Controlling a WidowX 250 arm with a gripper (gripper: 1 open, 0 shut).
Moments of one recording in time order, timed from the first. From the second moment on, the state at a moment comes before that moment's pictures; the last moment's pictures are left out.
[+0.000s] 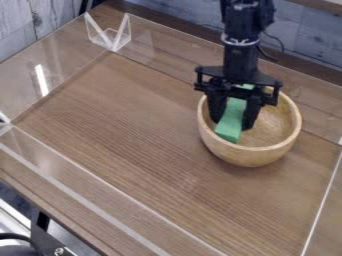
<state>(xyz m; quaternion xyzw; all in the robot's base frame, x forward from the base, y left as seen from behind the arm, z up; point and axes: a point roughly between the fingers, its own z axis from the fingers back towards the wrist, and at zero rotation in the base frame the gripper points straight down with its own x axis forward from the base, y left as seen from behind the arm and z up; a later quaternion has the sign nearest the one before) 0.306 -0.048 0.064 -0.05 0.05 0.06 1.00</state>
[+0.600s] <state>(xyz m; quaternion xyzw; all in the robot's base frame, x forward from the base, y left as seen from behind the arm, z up) 0.305 -0.047 0.062 -0.05 0.04 0.05 1.00</state>
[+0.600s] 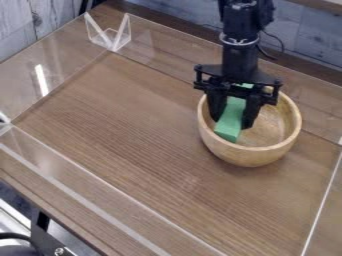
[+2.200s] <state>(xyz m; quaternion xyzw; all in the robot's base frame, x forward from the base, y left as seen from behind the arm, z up) 0.308 -0.044 0.061 -0.05 0.01 0.02 1.00</state>
